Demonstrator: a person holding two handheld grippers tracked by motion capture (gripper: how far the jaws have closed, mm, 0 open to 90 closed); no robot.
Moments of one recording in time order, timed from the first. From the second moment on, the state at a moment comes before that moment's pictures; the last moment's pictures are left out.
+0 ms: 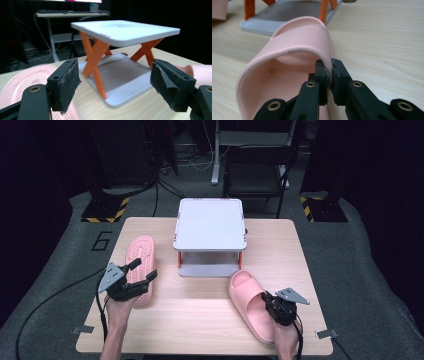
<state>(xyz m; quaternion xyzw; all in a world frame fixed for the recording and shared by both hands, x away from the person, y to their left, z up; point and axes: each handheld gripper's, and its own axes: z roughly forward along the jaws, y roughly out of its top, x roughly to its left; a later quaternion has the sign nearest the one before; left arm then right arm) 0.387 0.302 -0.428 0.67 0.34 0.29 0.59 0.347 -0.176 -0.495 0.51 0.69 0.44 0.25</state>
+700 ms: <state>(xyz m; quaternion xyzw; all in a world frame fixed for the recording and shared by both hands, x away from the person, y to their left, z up) 0.476 0.217 -0.403 0.73 0.33 0.24 0.55 0.420 -0.057 -0.491 0.53 0.68 0.45 0.22</state>
